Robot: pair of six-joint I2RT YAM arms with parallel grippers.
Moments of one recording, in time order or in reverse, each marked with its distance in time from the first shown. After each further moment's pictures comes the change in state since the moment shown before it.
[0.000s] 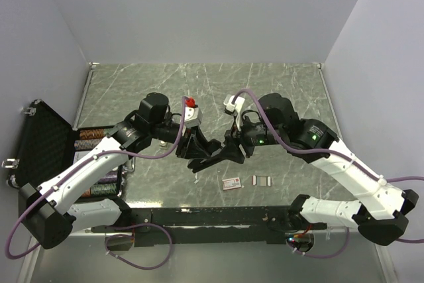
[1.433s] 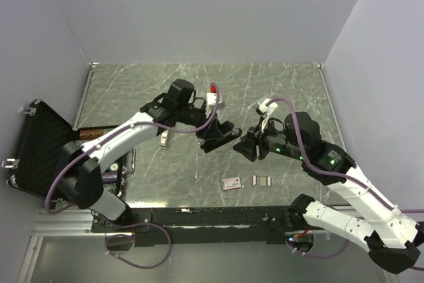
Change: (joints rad) left arm 0.019 0.394 0.210 0.026 -0.194 0.110; right arm -0.108 -0.288 -0.318 0.223 0.173 0.184
